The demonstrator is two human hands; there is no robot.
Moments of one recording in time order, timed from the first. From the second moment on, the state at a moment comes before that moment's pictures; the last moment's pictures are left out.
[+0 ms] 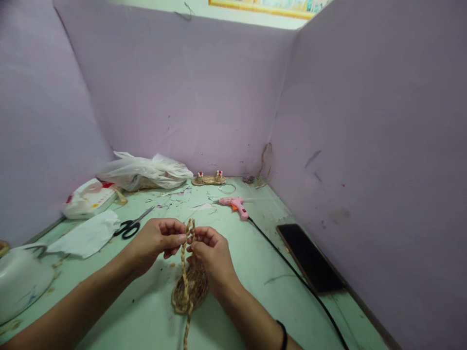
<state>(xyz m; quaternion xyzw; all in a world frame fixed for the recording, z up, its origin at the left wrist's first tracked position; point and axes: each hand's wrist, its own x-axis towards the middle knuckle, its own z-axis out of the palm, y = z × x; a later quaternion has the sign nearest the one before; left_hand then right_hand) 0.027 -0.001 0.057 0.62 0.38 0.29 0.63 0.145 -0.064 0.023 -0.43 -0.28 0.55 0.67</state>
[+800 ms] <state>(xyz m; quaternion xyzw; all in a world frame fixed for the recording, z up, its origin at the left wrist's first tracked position) 0.024 -0.003 0.064 0.66 0.36 0.25 0.61 0.151 -0.071 0.030 -0.50 -0.43 0.40 0.64</state>
